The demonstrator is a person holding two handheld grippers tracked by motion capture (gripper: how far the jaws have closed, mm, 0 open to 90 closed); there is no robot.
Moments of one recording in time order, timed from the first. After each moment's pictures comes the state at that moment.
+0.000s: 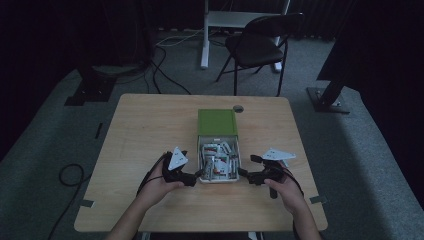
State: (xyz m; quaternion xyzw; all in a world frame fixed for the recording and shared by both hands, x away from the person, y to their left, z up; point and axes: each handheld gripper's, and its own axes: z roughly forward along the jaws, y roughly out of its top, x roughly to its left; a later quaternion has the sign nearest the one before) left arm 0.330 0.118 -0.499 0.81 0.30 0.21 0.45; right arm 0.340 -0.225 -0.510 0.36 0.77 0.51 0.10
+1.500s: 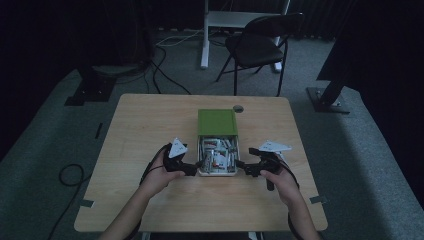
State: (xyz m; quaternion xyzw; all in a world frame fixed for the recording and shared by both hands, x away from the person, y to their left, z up) left arm 0.360 0.119 -0.499 0.80 0.33 0.19 0.46; right arm 0.363 -0.215 -0.502 0.37 0.77 0.50 0.11
